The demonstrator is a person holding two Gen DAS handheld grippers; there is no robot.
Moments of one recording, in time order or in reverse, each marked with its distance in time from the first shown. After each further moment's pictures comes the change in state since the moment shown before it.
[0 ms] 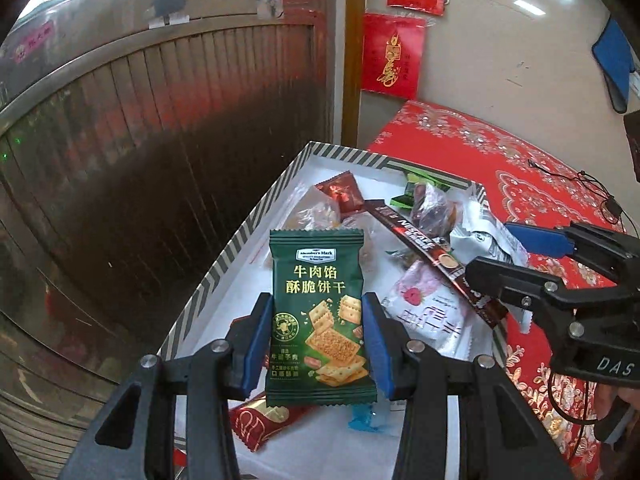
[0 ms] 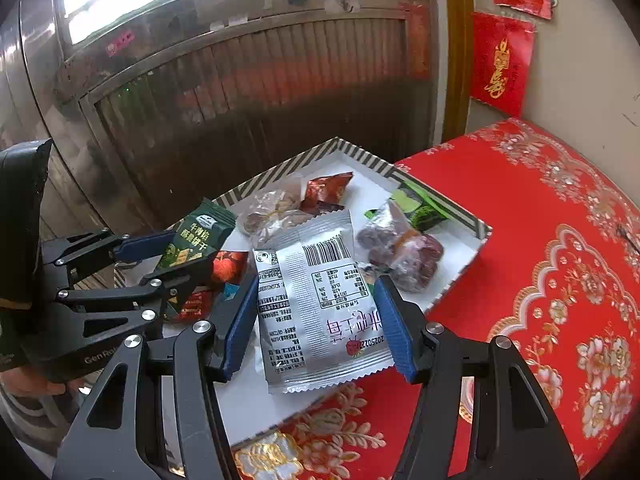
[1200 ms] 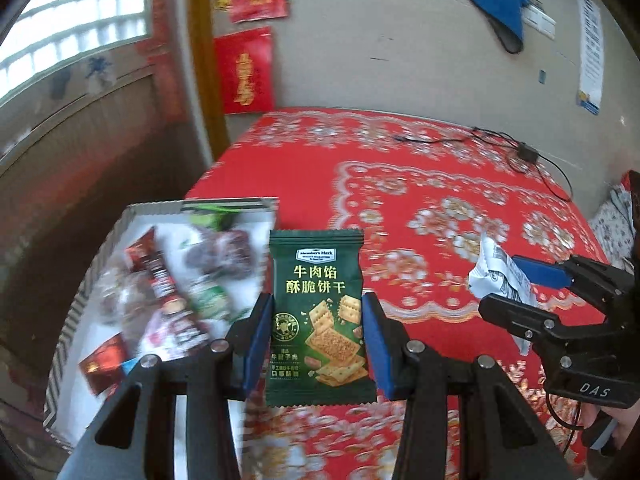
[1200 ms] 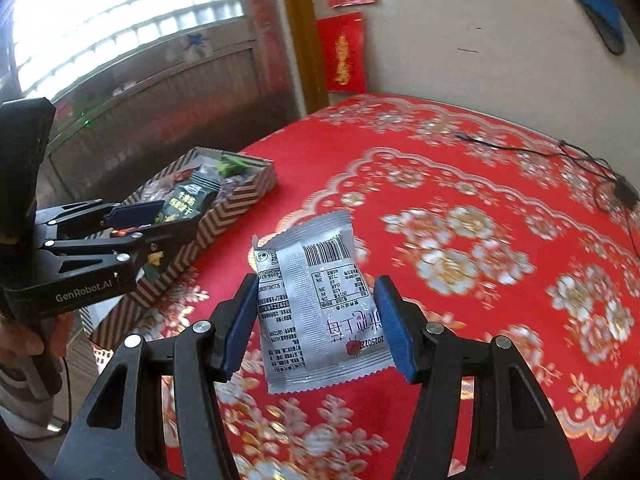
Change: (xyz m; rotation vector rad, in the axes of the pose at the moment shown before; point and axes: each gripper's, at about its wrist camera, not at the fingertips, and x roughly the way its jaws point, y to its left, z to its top) left arm -0.033 -0.162 0.007 0.242 -0.040 -0.209; right arm -0.138 -0.114 -0.118 0.236 -0.101 -0.229
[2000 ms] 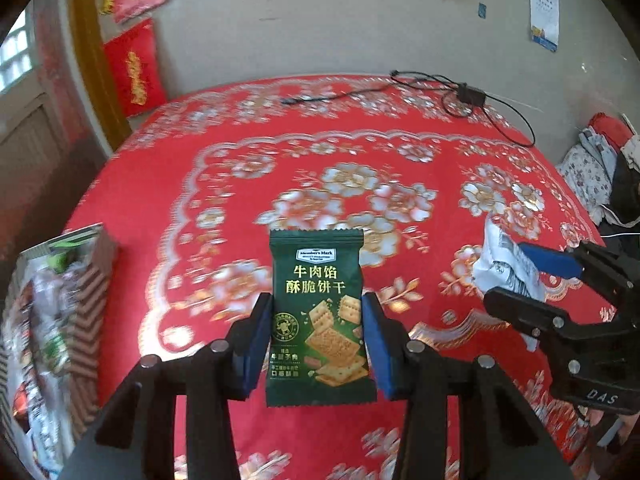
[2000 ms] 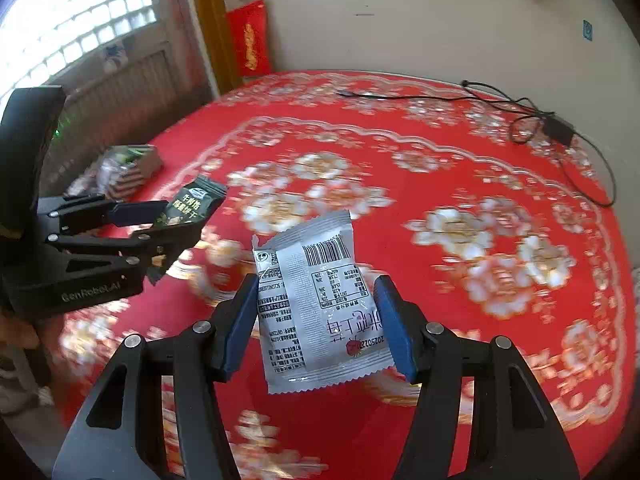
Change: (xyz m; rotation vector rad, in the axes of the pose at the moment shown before) left arm 0.067 -0.139 0.015 0.174 0.104 -0.126; right arm -0.030 -0.122 -0.045 0.132 0.037 -0.138
